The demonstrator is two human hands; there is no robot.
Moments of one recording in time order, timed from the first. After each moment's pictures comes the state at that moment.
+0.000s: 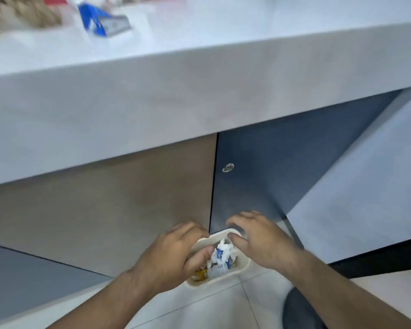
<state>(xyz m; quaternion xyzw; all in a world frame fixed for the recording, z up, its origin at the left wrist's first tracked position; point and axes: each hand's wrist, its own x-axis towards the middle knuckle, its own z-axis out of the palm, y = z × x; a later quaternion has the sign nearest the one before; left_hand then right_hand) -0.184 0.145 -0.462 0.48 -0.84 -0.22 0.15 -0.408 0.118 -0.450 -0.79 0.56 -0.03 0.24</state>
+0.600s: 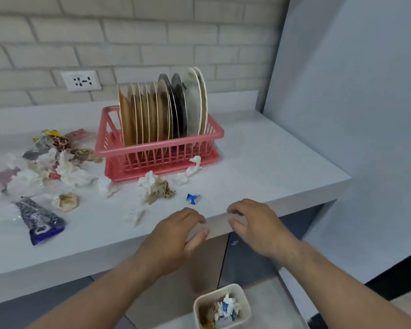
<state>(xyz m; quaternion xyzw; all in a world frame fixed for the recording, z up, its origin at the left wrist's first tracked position) -0.118 0.149 -0.141 0.48 -0.83 -0.13 0.25 -0.343 0.130 -0.118 -0.79 0.57 -0.16 0.18</state>
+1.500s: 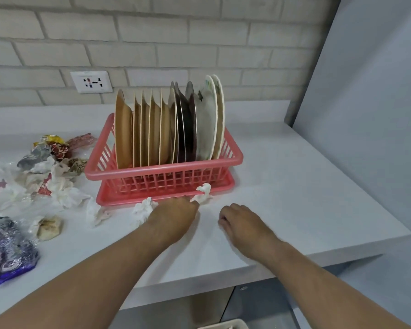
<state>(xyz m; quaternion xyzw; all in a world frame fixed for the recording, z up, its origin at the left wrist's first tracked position) -0.125 -0.011 -0.128 0.62 -0.78 0.03 -0.03 -0.314 -0.015 -0.132 -0.85 0.51 -0.05 0.14</state>
